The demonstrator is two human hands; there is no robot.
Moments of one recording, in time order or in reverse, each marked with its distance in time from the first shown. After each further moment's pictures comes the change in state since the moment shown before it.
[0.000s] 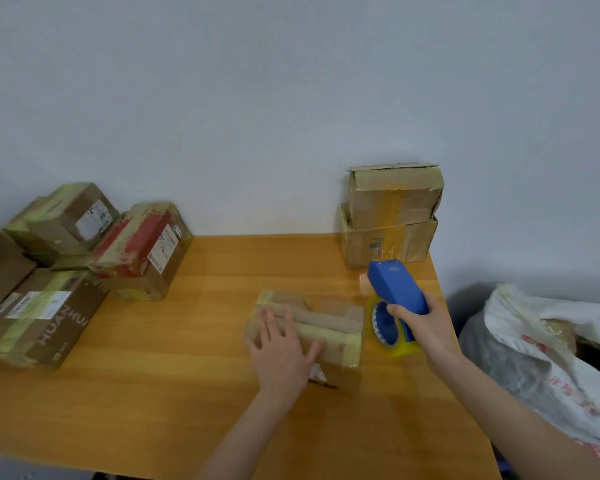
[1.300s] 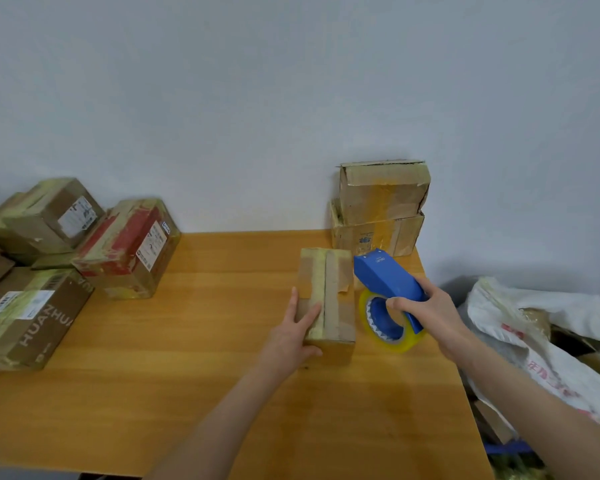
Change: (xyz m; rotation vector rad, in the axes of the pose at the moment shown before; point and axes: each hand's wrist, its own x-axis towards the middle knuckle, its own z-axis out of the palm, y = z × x) left_hand 0.025 -0.008 0.009 -0.291 -0.095 0.445; right_hand -0.020 -0.029 -0.028 -0.031 -0.153 -0.051
